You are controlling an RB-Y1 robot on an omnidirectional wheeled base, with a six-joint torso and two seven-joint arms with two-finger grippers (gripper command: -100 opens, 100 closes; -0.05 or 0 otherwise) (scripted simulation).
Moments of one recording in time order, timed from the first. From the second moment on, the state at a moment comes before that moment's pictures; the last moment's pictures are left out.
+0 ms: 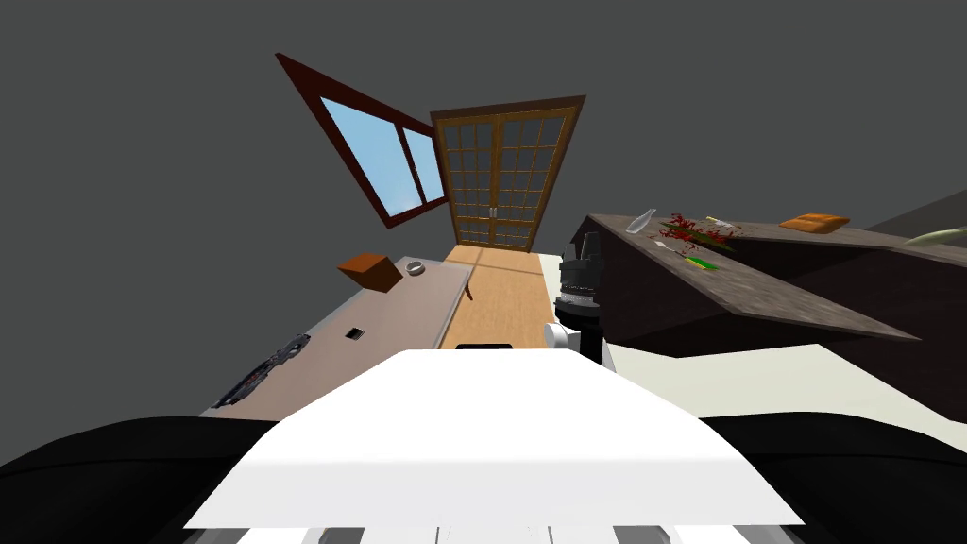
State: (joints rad) left arm 0.46 0.66 -0.24 -1.00 0.91 0.62 -0.76; right arm 0.46 0.01 0.04 -2.35 0.05 -0.45 0.16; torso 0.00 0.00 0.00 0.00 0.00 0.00
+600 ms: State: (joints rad) left arm 0.47 0.68 -0.24 -1.02 0.93 0.63 -0.76; right arm 0.46 0.01 0.04 -2.35 0.05 -0.45 0.16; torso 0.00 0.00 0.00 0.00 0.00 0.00
